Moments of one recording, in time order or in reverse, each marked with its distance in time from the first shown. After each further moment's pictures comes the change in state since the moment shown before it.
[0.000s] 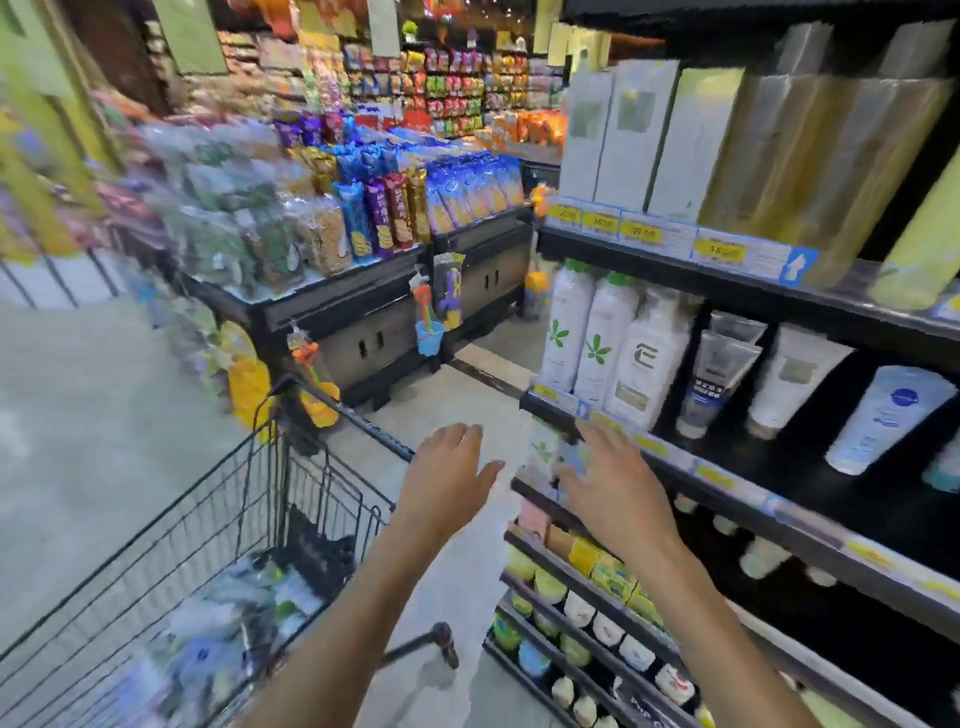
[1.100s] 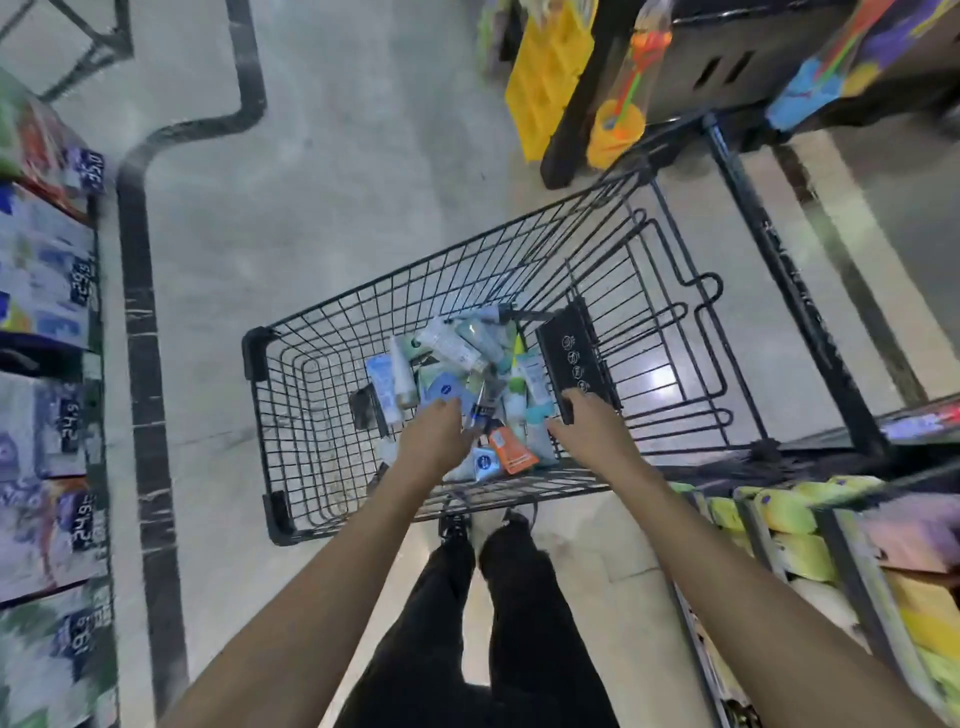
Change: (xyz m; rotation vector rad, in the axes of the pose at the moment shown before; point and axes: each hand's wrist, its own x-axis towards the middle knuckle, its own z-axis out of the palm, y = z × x) left_hand -0.208 -0.476 0.126 -0.295 -0.520 -1.014; right_hand 0.068 -0.308 0.474 -0.164 -0.946 -0.194
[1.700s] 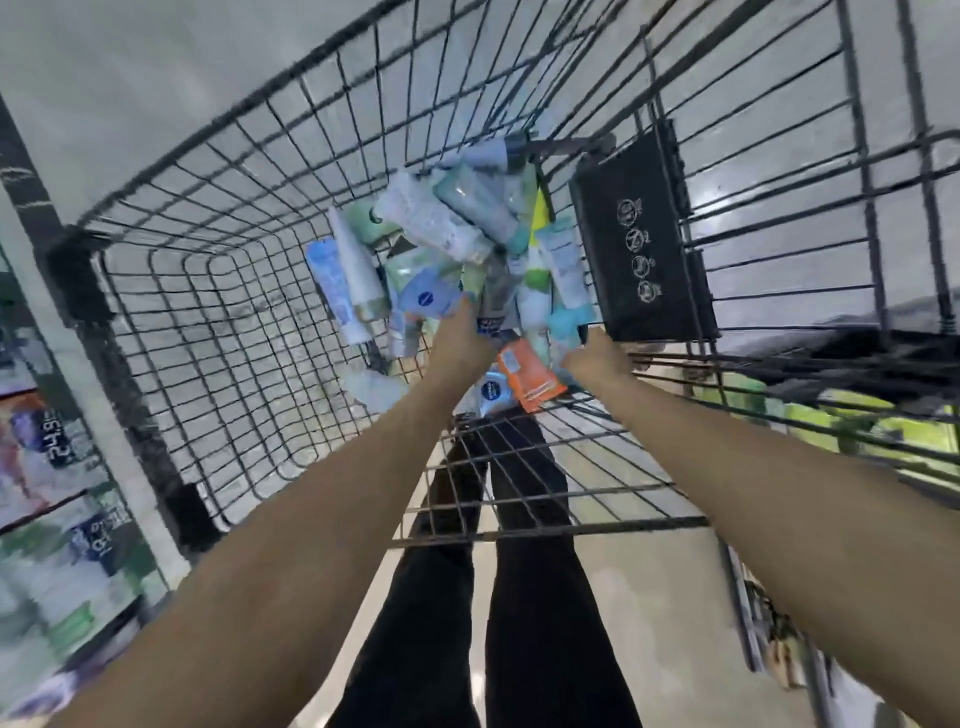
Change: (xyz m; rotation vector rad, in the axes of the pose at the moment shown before) left_hand 0.192 -0.024 0.140 -0.393 -0.121 -0.164; right_hand 0.204 0.080 0.173 0.165 -0.218 0.427
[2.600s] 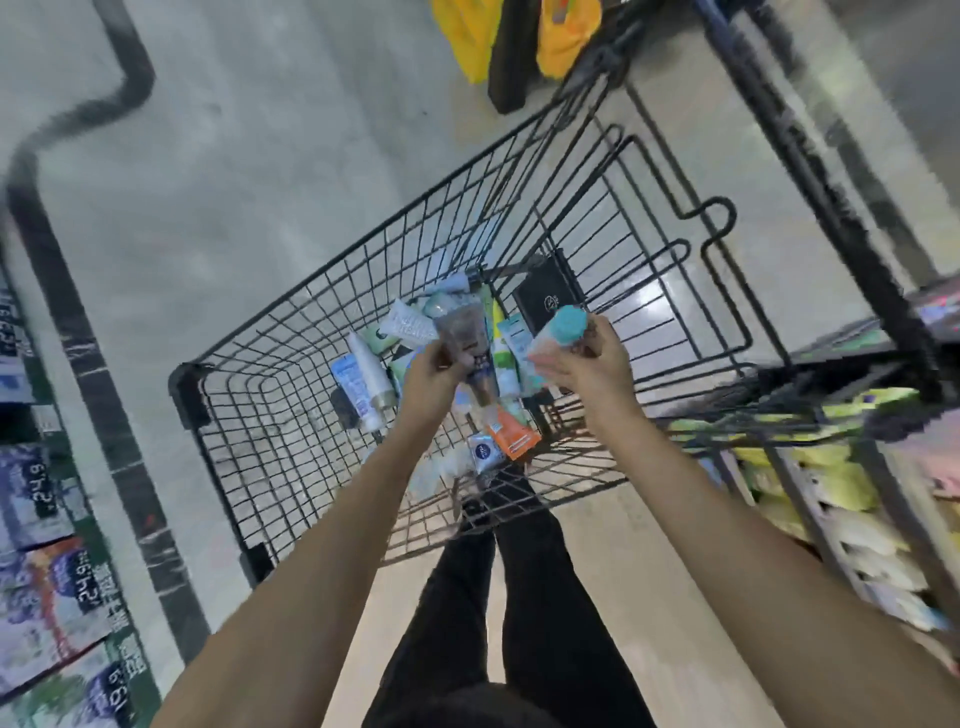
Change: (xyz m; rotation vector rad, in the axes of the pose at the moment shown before) left_hand -0.125 0.066 -0.101 -0.507 0.081 0.253; right_hand -0.182 -0.018 -0.113 1.110 0.172 -0.386
